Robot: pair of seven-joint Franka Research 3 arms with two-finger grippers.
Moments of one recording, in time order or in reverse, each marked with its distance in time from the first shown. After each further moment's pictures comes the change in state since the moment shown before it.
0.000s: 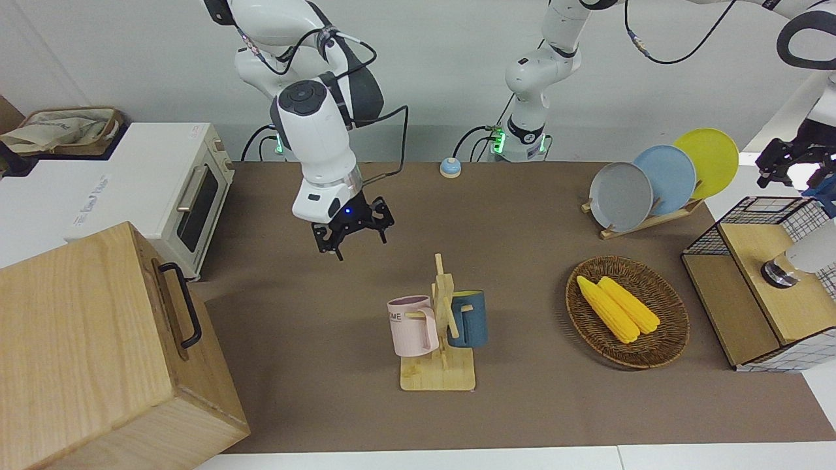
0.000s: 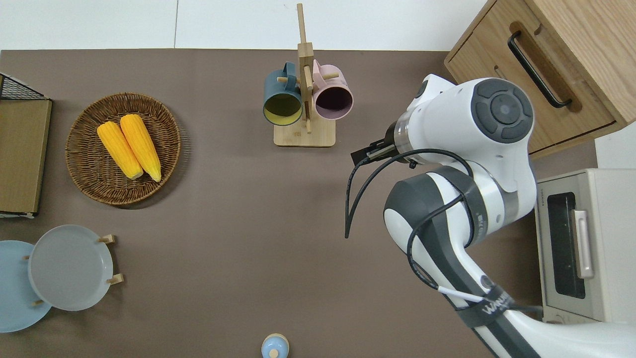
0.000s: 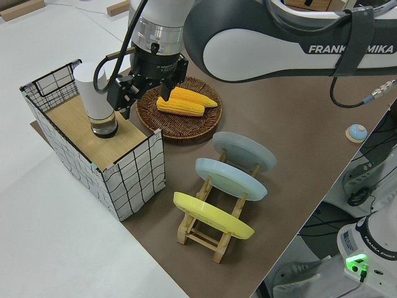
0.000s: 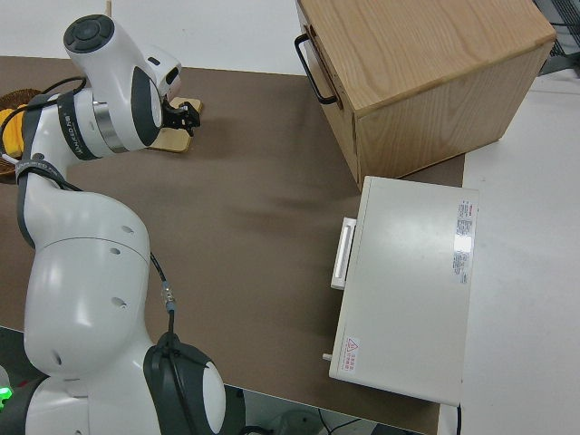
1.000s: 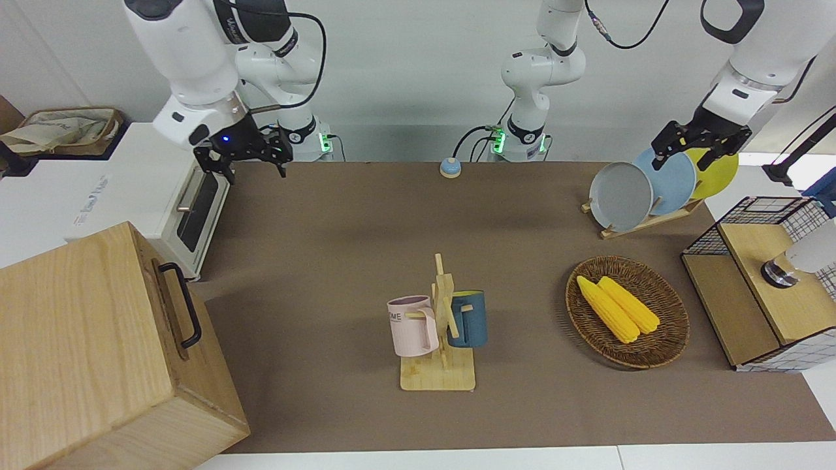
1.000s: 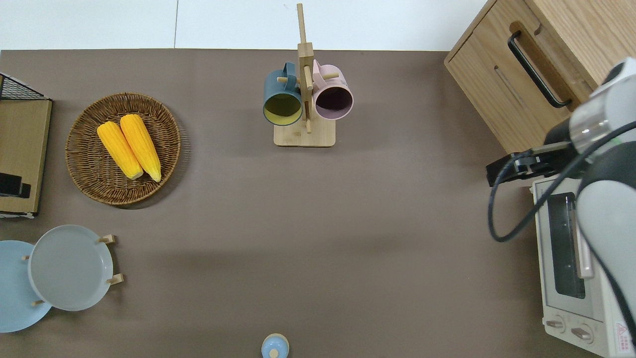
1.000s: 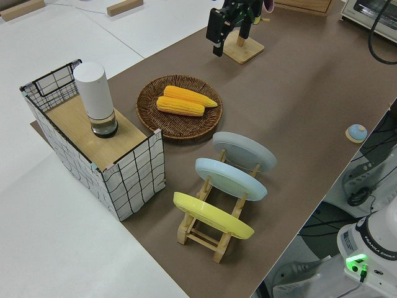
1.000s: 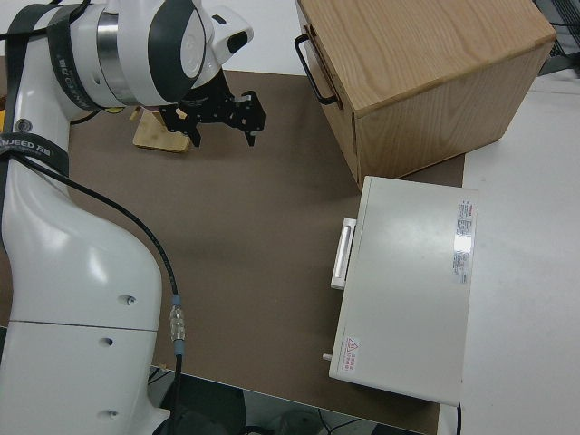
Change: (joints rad) left arm -0.341 -0.132 -0.003 -0.013 0.029 -0.342 -0.456; right arm -0.076 -0.165 -0.161 0.194 0.007 -0.653 -0.021
